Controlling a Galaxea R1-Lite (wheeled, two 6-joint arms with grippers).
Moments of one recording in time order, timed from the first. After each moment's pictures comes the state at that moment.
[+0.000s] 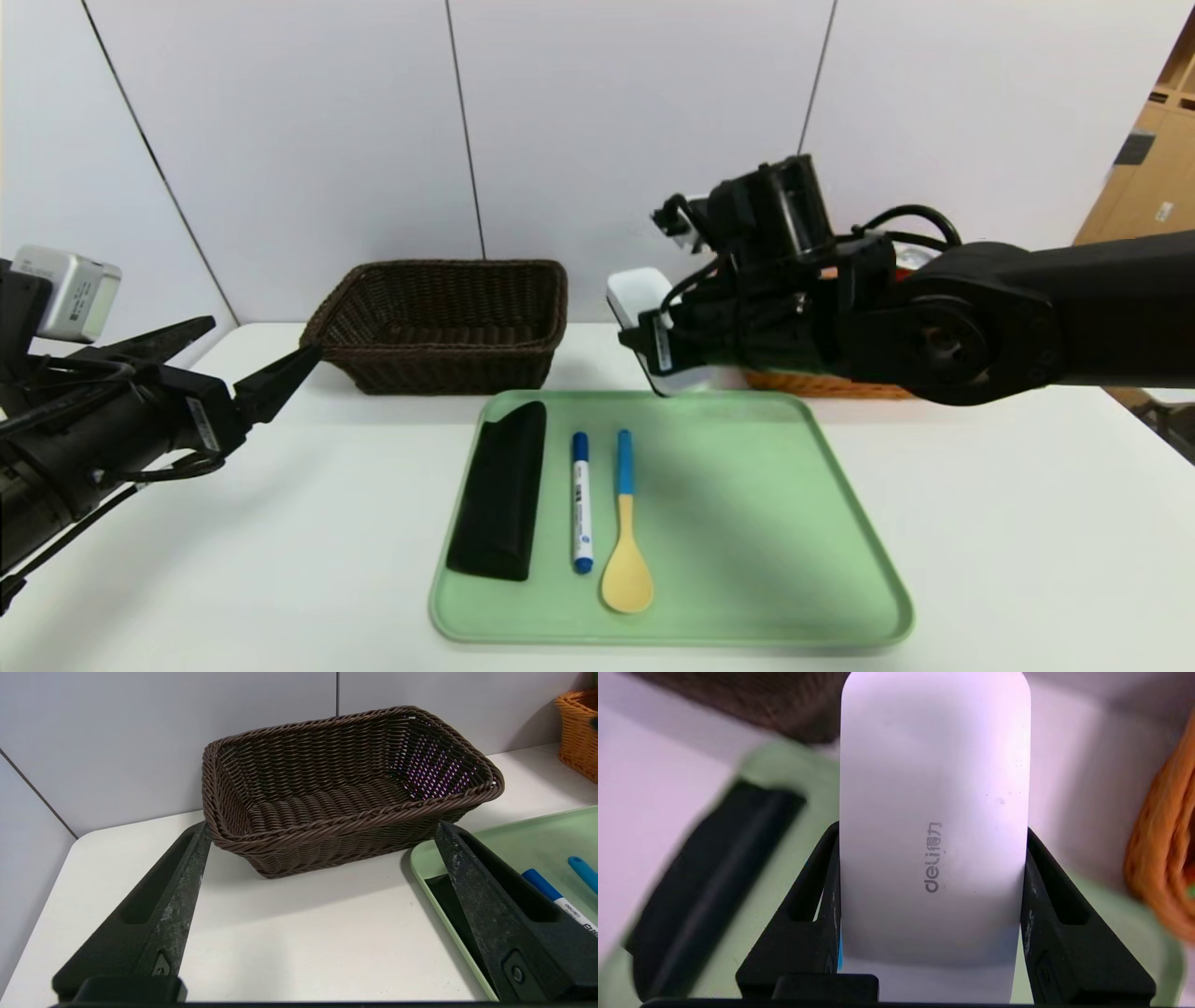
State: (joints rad) left arm -0.08 1.29 -0.38 -0.94 -0.14 0.08; right arm 0.67 1.93 -1.45 0.00 -0.15 0.11
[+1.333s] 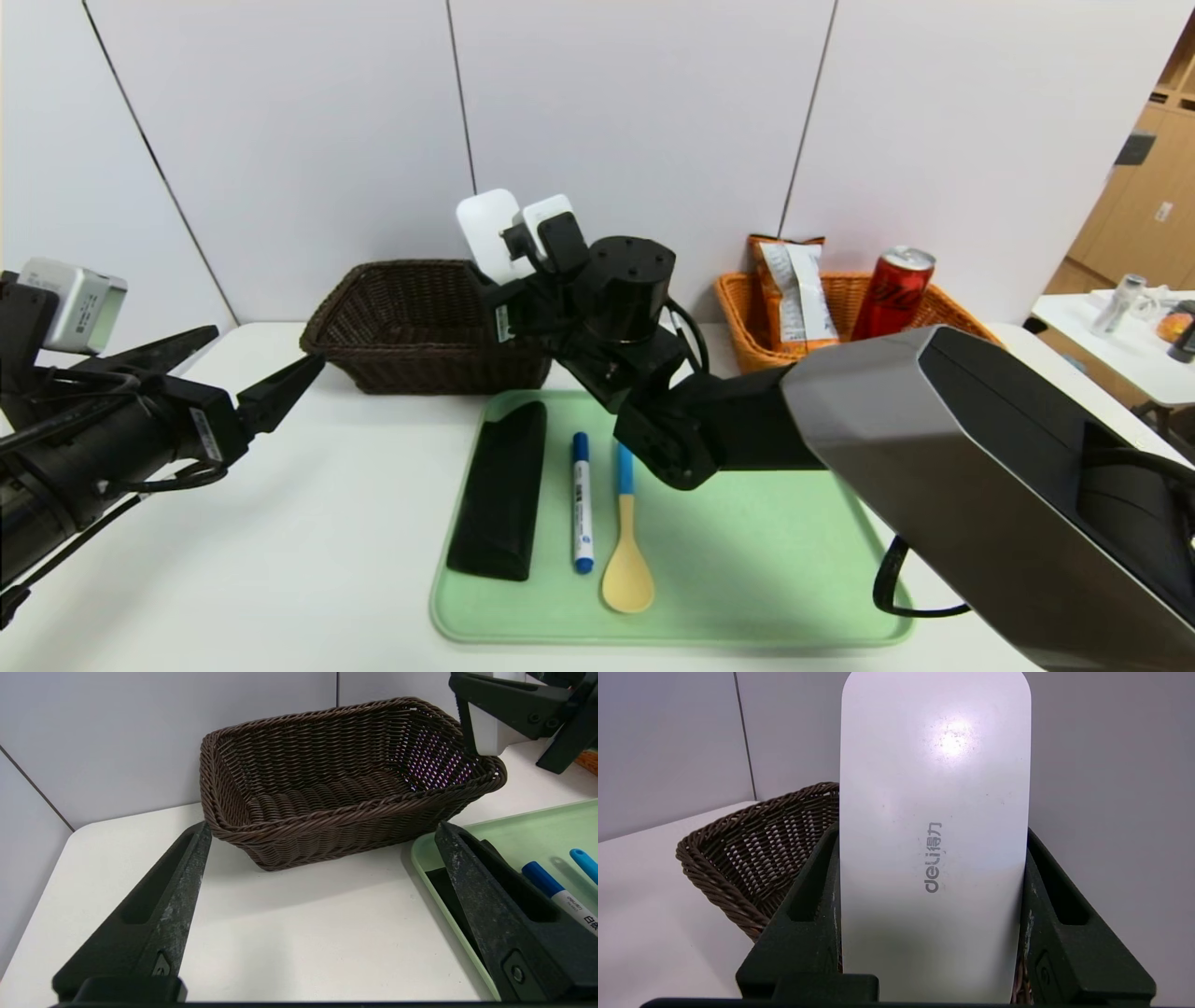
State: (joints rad) left arm -0.08 1.30 -0.35 -0.96 -0.14 0.07; right arm 0.79 2.40 -1.73 -0.91 -0.12 -0.17
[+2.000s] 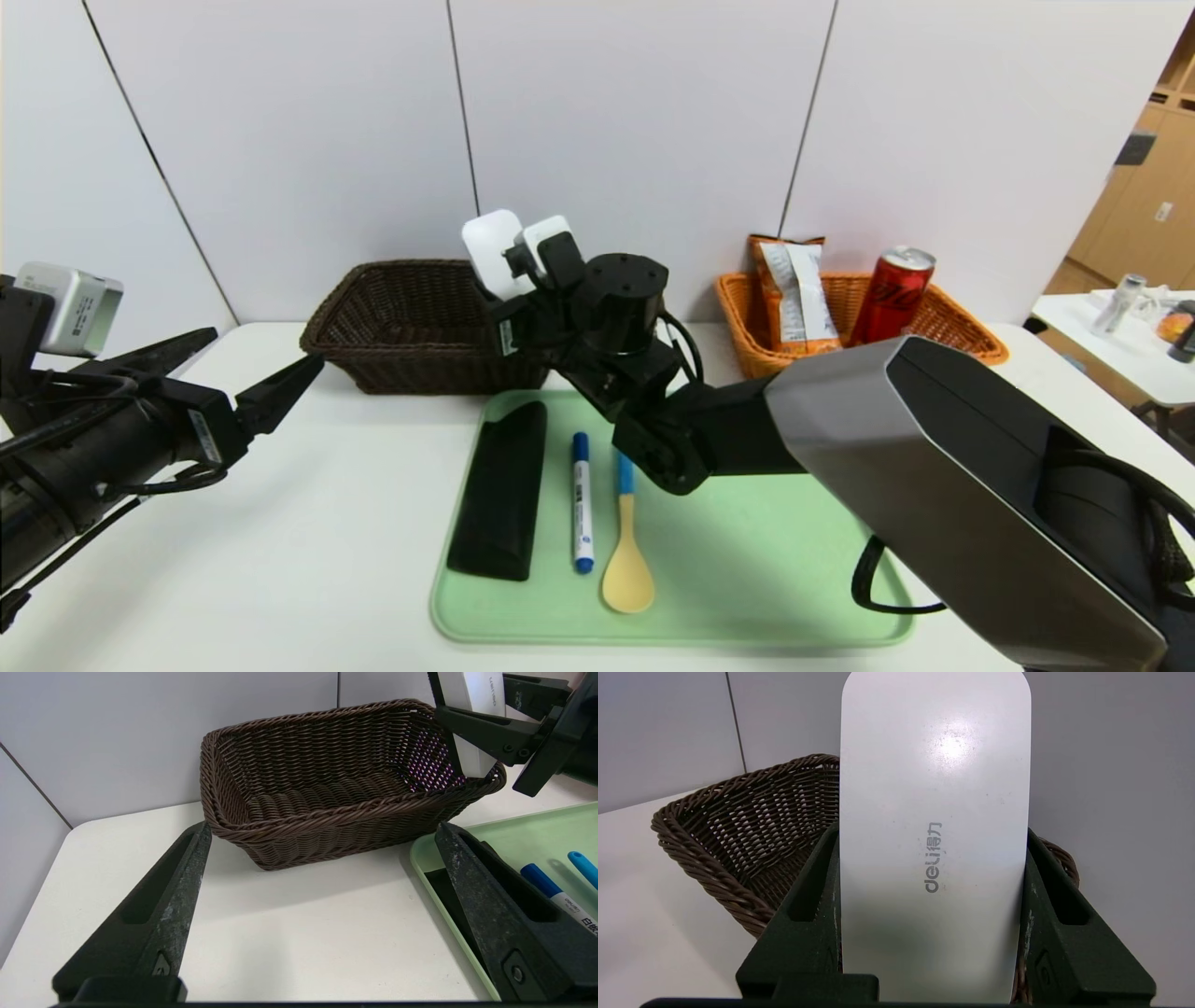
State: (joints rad) left arm -0.08 1.30 -0.34 -0.98 -0.14 0.06; right arm 0.78 2.44 -1.74 -0.90 -0.12 -0.17
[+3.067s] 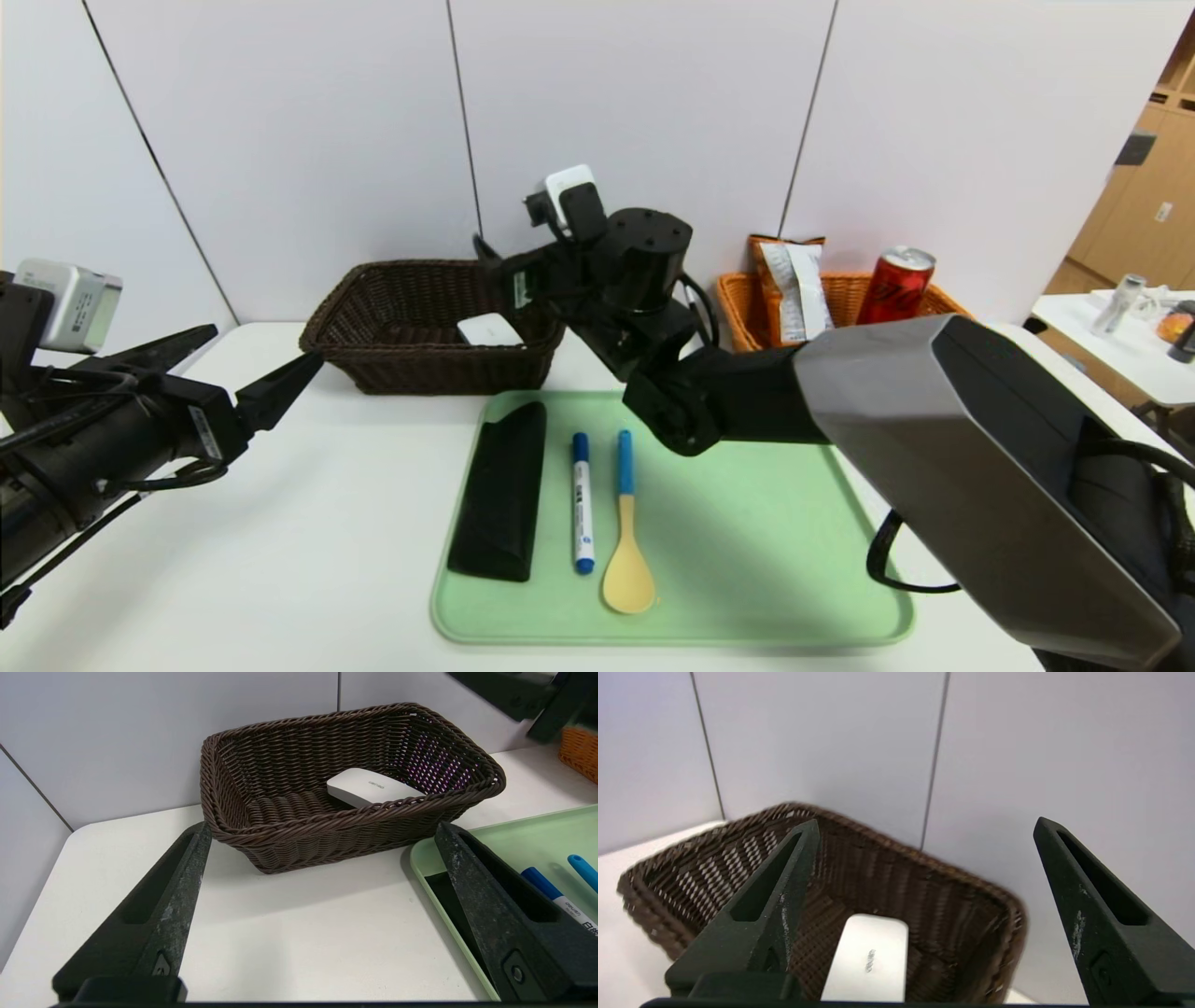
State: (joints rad) left arm -0.08 1.30 -0.35 -0.98 -0.14 0.06; right arm 0.74 2.42 -1.84 -0.87 -0.13 -0.17
